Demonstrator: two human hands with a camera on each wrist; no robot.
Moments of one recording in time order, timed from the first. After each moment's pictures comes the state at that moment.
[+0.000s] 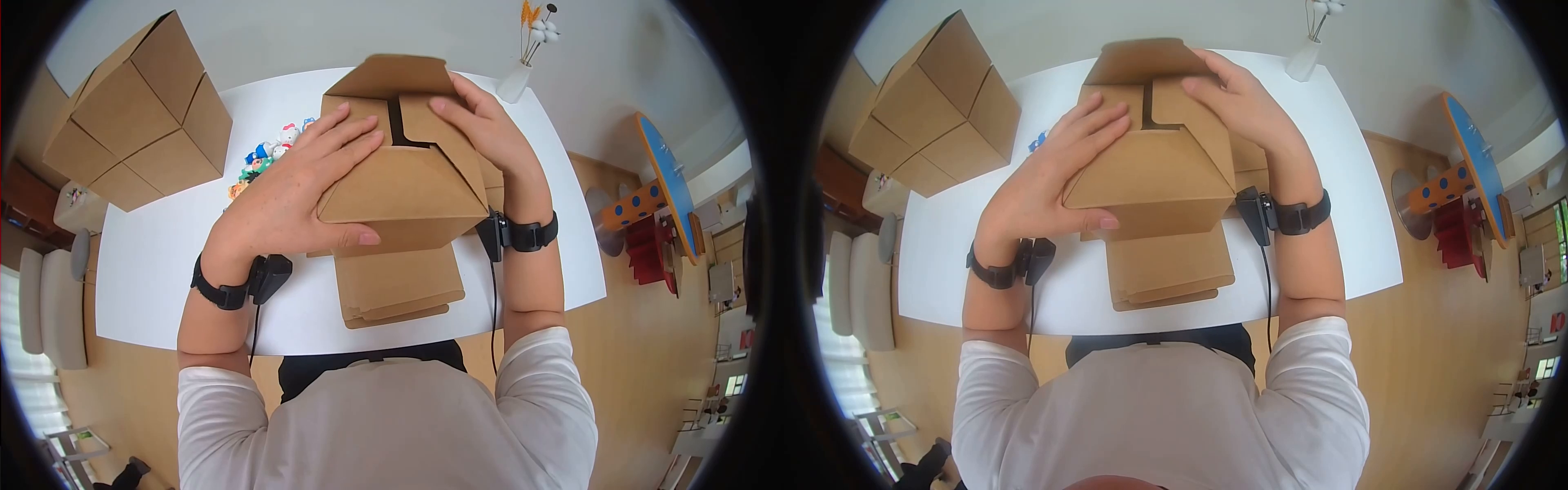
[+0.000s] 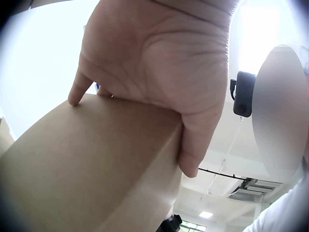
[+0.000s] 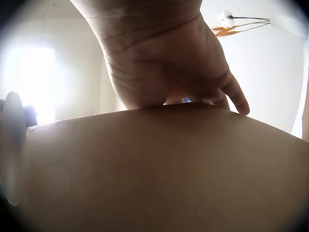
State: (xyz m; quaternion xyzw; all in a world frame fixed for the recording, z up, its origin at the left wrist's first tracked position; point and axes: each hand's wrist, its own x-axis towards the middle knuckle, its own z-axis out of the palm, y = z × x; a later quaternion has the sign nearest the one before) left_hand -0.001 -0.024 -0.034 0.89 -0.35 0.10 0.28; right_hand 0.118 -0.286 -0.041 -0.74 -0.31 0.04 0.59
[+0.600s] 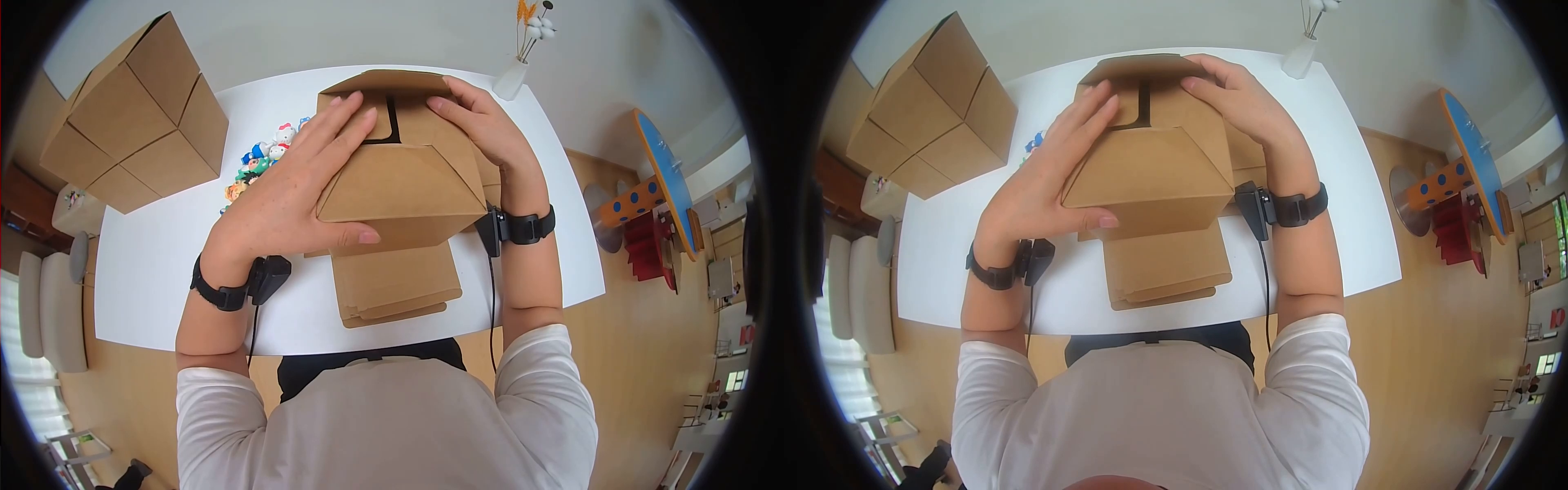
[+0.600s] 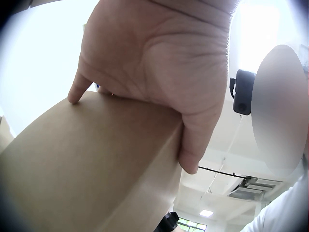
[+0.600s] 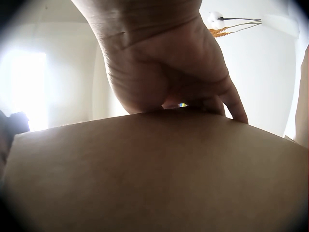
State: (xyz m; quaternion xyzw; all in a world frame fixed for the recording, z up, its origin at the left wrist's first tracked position) left_hand -0.003 -0.029 -0.036 0.88 -0.34 0.12 0.31; right_hand 0.129 -0.293 -0.045 -0.73 -0.31 0.10 0.59
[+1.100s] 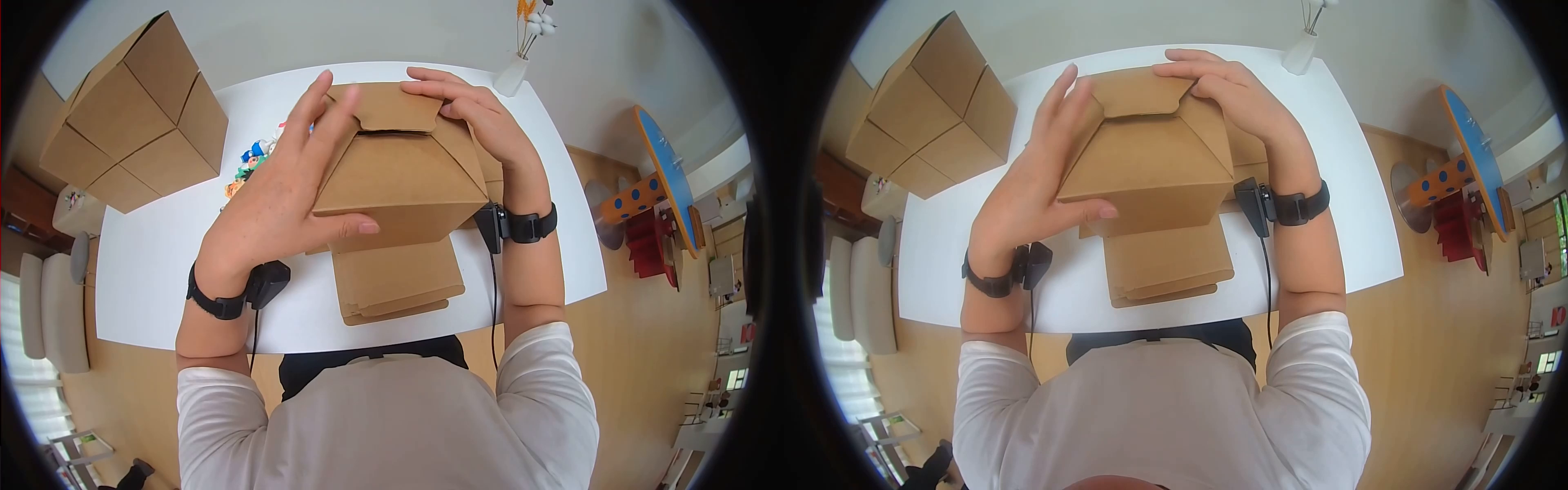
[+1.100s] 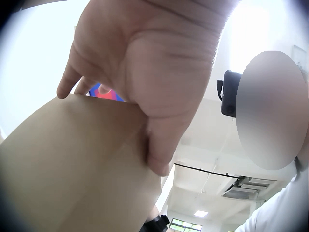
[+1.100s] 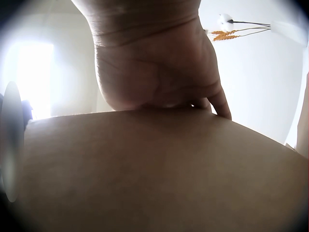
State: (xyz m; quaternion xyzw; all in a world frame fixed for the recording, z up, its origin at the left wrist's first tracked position) left_hand -0.014 -0.033 -0.030 0.88 -0.29 0.16 0.34; right_hand 0.127 -0.296 -0.039 -0.75 -0.40 0.06 0.53
